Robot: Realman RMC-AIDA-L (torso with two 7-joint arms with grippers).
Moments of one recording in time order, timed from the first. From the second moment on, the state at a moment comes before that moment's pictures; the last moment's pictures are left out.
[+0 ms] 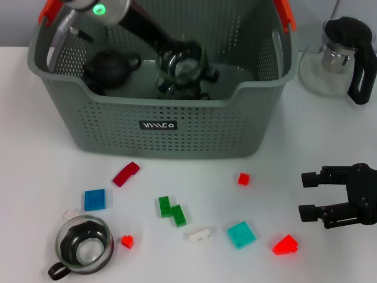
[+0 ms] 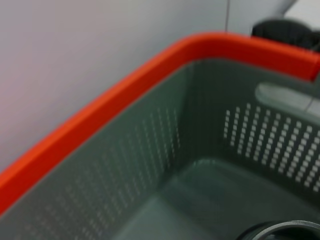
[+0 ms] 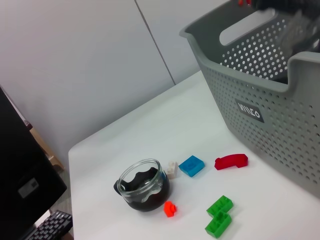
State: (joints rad) left arm -0.98 -2.04 1.12 0.99 2.62 1.23 -2.33; right arm 0.47 2.02 -0.73 -0.82 -2.11 -1.84 1.62
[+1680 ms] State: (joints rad) left arm -0.65 -1.99 0.57 0.74 1.40 1.80 -1.91; right arm 0.47 2.02 -0.72 -0.82 -2.11 -1.84 1.63
